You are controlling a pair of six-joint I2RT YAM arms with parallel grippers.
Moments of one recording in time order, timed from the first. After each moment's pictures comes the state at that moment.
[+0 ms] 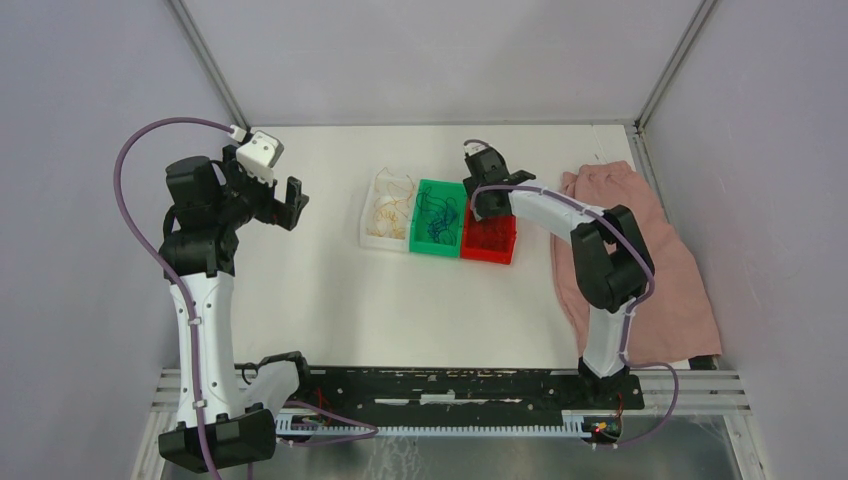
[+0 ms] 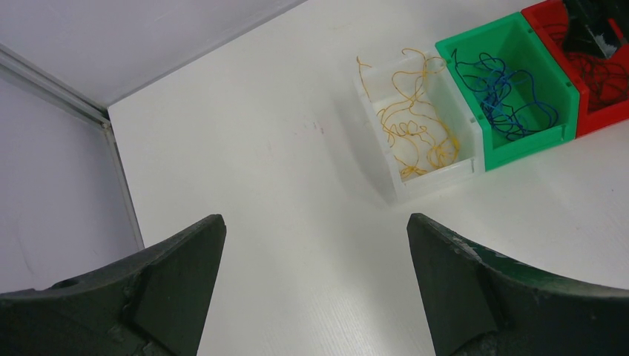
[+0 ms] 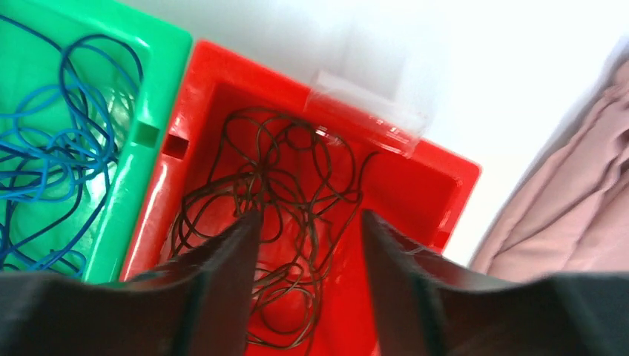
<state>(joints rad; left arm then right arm) 0.20 0.99 1.27 -0.72 0.53 0.45 0.52 1.94 1.41 -0.45 0.35 0.11</state>
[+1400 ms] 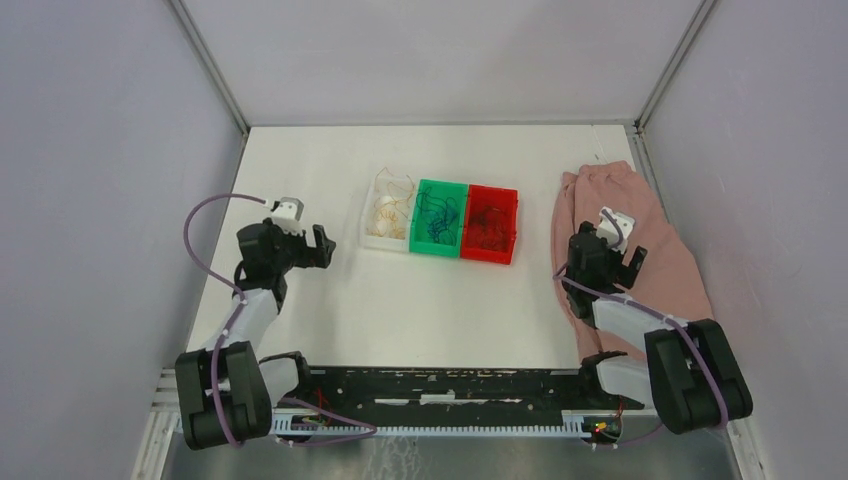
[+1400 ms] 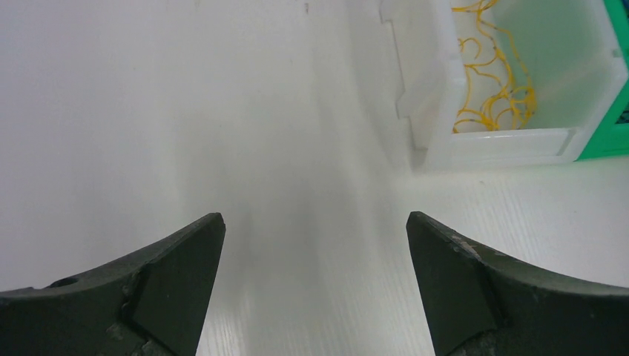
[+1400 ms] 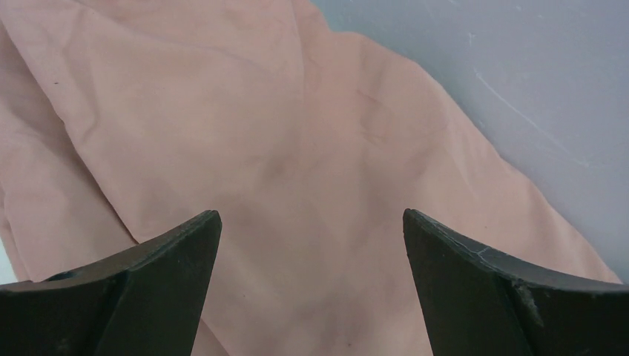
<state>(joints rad) 0.20 1.09 0.46 0.12 0.47 0.12 0.22 1.17 0.29 0.43 0.99 0.15</state>
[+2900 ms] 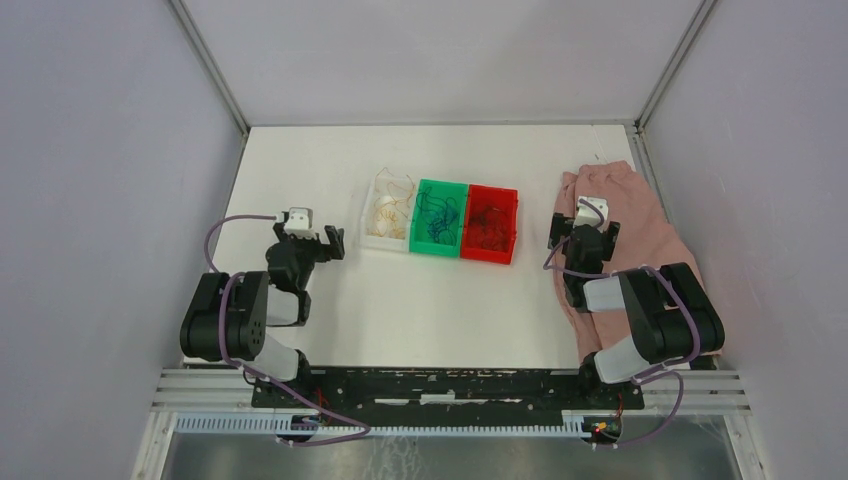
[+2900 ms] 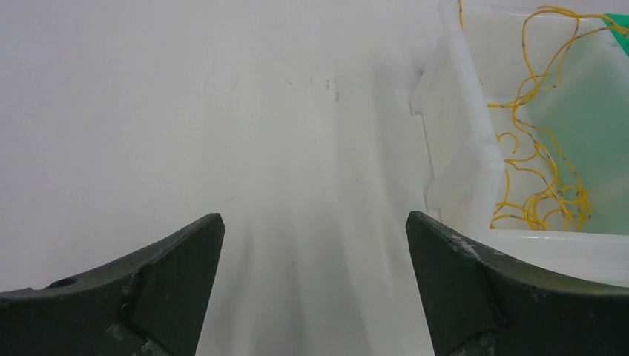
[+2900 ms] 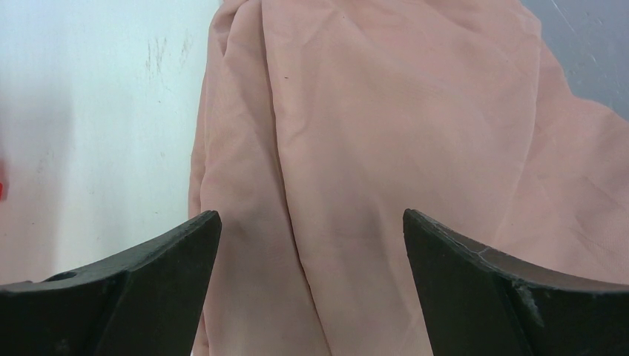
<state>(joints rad) 0.02 1.52 0.20 1.18 0.16 -0.03 0.14 1.52 0.32 0.88 0.47 0.02</state>
